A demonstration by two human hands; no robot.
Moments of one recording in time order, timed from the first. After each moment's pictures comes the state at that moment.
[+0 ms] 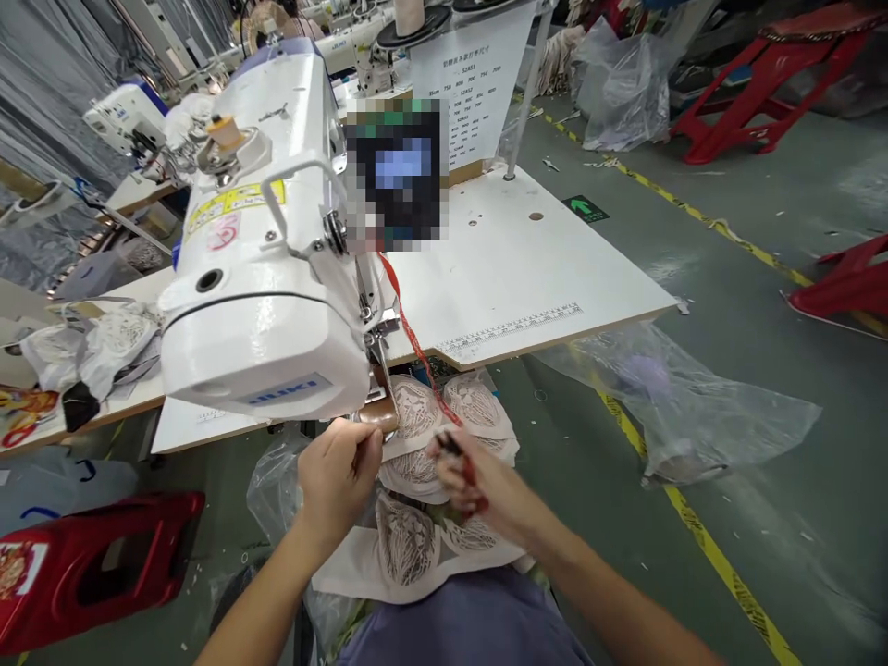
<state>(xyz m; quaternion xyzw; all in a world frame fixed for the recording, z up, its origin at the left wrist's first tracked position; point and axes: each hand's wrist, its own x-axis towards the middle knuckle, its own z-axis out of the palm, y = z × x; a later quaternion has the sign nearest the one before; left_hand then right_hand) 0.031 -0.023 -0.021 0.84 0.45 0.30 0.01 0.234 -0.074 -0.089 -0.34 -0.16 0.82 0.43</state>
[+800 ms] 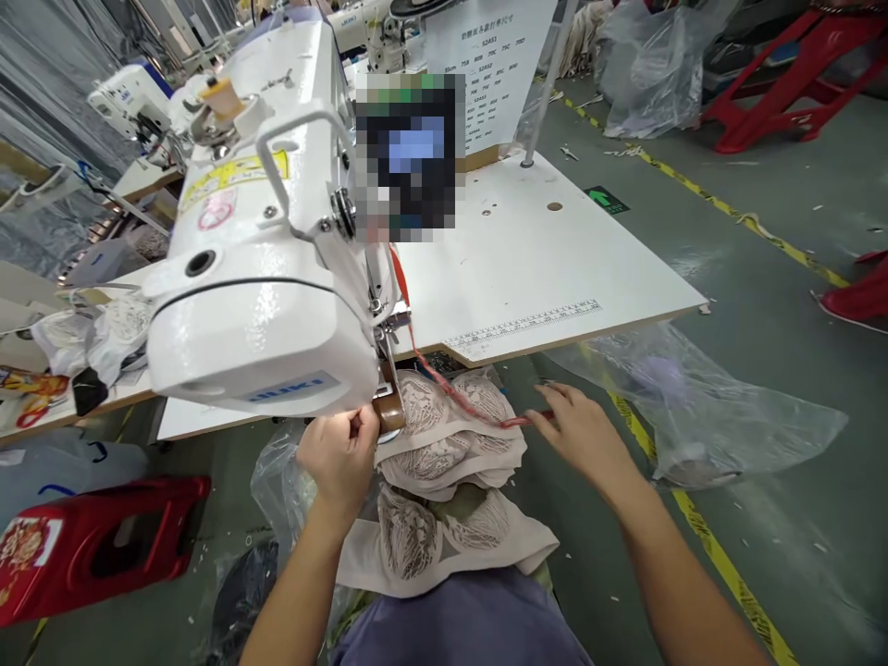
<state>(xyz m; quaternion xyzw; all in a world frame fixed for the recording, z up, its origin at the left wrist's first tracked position) 0.042 -0.014 -0.046 0.71 0.66 0.25 -0.05 0.362 -0.059 -0.181 -0.74 -0.63 0.17 0.16</state>
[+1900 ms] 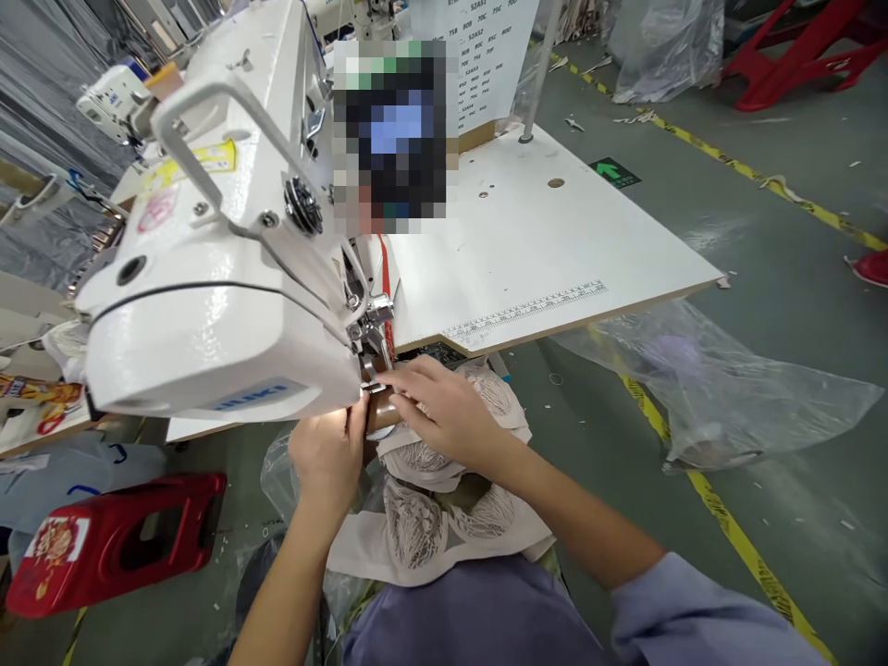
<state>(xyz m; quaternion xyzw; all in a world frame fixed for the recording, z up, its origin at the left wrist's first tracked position) 0.037 -0.007 -0.030 0.74 0.65 0.13 -0.13 0.224 -0.004 -0.055 -0.45 -0.73 0.29 0.43</state>
